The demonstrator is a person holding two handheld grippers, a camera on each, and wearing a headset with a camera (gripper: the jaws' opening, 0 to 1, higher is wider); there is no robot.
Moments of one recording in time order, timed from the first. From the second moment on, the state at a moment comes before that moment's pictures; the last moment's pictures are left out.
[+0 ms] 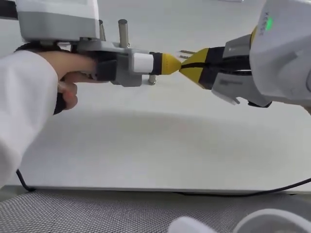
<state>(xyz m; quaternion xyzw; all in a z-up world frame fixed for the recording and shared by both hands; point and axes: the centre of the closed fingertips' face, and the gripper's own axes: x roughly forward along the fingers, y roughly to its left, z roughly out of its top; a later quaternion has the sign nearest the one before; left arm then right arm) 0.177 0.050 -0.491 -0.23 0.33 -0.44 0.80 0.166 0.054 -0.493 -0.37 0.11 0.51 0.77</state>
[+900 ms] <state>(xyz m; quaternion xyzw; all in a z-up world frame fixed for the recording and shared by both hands) 0.158 0.061 -0.482 -0.10 0.25 -0.52 0.81 0.157 0.030 -0.509 -0.11 0.25 0.56 0.78</state>
